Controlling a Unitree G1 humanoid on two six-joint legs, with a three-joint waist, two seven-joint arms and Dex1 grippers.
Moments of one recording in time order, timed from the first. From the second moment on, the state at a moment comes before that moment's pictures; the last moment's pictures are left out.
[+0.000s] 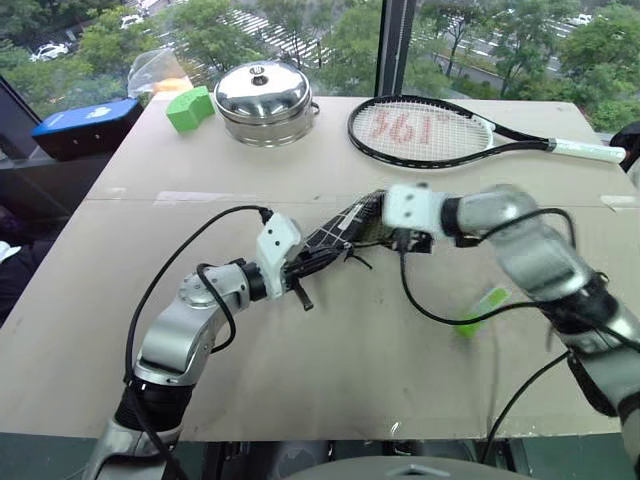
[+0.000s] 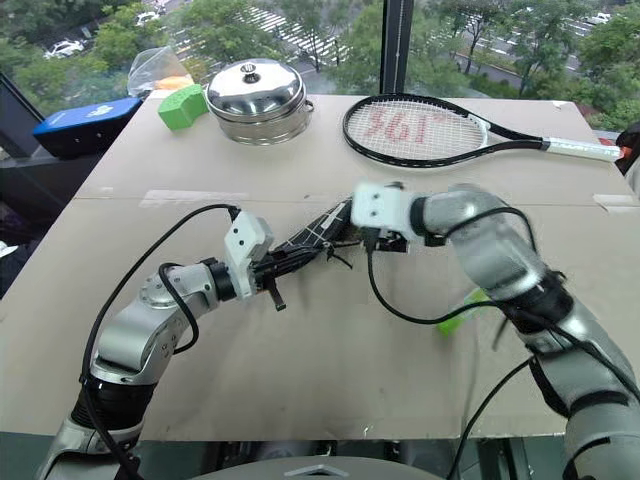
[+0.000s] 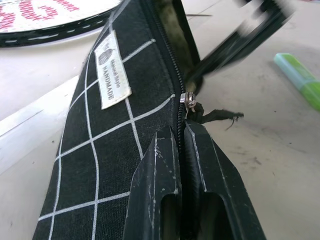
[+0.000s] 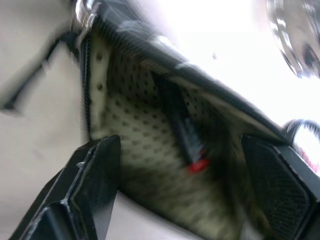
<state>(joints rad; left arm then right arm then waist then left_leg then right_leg) -0.23 0.56 -0.07 -0.34 -0.37 0.52 -0.75 -0.69 -0.61 0.31 -0.32 0.00 0.73 0.99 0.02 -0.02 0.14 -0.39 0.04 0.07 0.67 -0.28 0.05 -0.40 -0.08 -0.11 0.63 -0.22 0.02</state>
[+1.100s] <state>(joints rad) -0.27 0.52 -0.09 -0.27 -0.34 0.51 -0.75 -0.28 0.11 -0.25 -0.71 -0.21 1.60 0.10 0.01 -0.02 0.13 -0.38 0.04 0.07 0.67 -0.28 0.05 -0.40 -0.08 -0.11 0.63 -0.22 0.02</state>
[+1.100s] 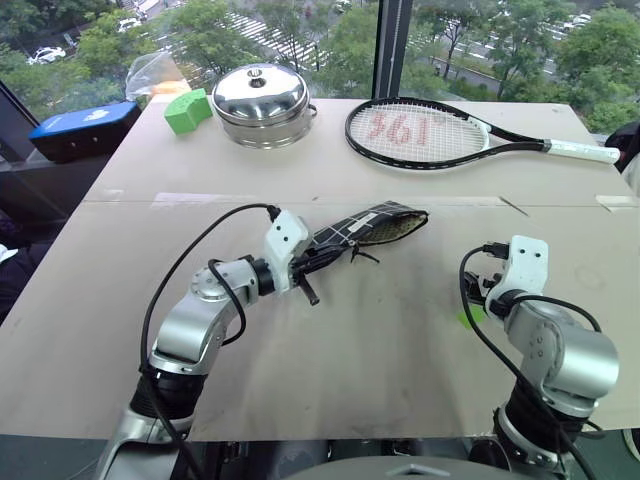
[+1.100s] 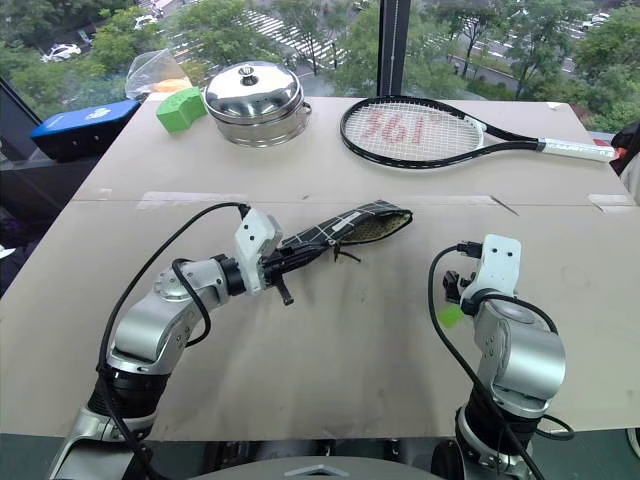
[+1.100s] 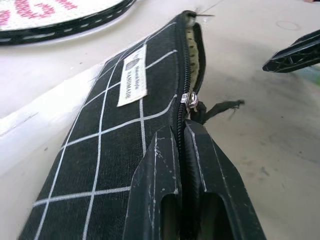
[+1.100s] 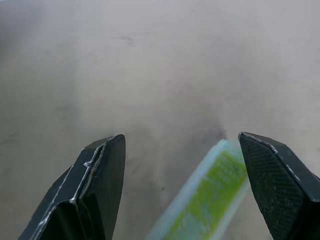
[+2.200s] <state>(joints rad) -0.23 0.52 -0.09 -0.30 -0.34 0.51 -0.72 -0.01 -0.92 -0.05 -0.51 1.95 0.97 -0.95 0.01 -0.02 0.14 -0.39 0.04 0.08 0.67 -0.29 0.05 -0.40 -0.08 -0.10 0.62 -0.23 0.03</state>
